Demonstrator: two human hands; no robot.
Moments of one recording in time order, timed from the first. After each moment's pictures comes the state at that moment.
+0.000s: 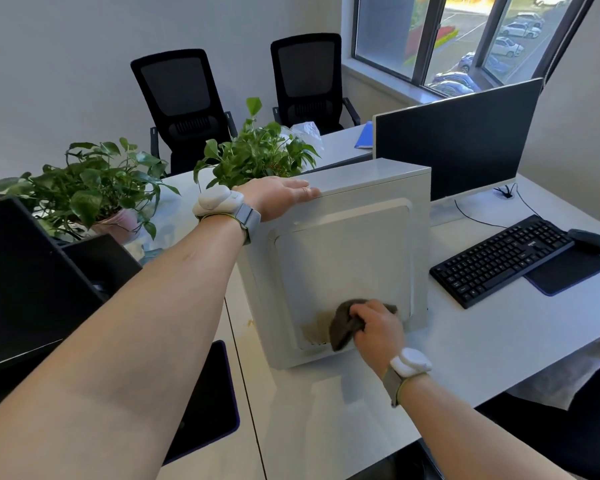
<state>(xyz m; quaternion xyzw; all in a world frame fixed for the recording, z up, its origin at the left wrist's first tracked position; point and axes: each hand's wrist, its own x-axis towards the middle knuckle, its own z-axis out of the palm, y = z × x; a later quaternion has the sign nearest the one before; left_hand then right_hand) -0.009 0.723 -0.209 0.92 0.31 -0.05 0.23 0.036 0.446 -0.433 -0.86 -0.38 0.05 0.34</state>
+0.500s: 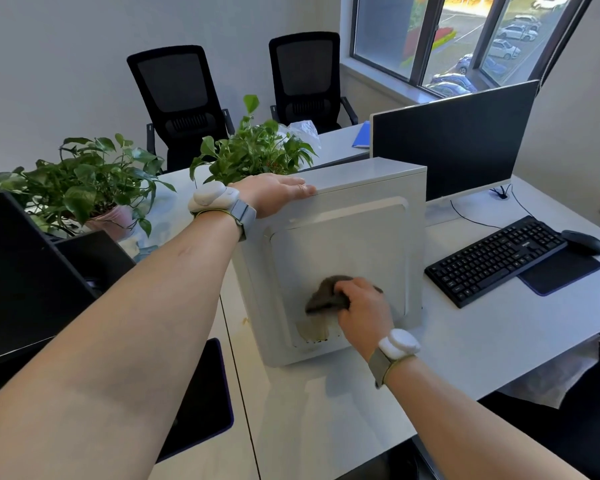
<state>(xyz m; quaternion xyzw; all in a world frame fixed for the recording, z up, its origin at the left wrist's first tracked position) -0.007 0.726 -0.210 0.92 0.31 -0.05 0.25 0.031 0.467 -0.391 -0.83 -0.41 -0.01 0.38</state>
